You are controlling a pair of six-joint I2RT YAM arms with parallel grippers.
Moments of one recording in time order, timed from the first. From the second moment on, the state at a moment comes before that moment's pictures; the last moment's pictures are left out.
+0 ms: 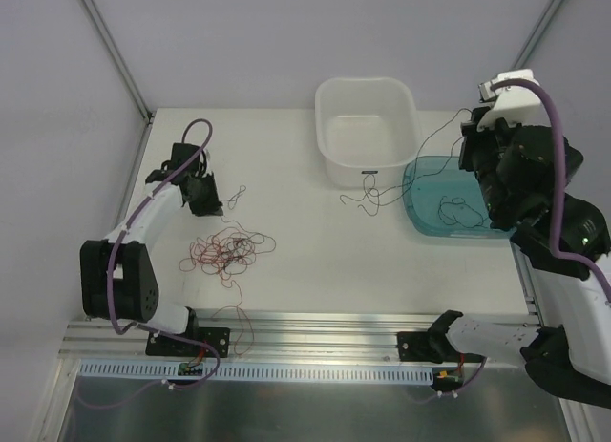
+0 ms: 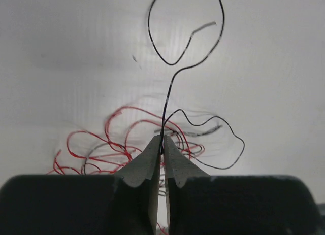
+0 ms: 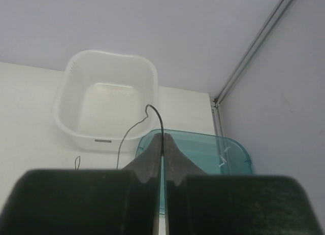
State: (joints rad) left arm -0.01 1.51 1.09 -0.67 0.11 -0.32; right arm 0.78 1.06 1.85 -0.85 0.76 -0.16
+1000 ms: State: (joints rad) left arm -0.08 1.28 0.86 -0.61 0.24 -0.27; right arm -0.15 1.20 1.17 -0.55 0.14 0.36
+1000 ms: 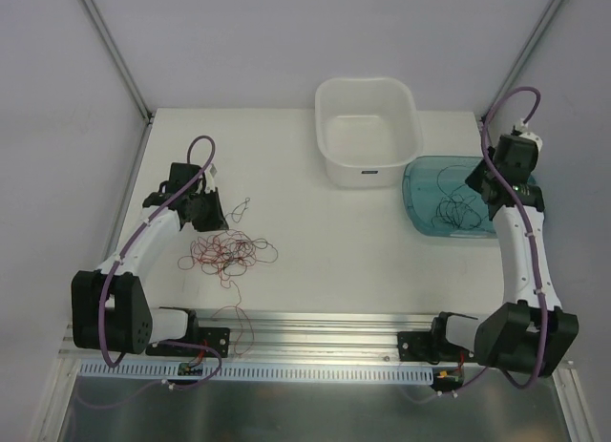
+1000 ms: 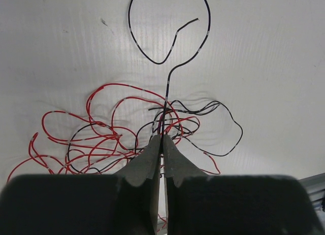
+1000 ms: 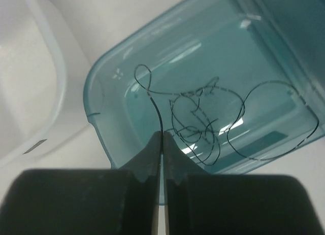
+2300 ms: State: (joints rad) left arm -0.58 1.34 1.10 -0.53 0.17 -0.52; right arm 0.71 1.01 0.82 -0.46 -0.17 0.38
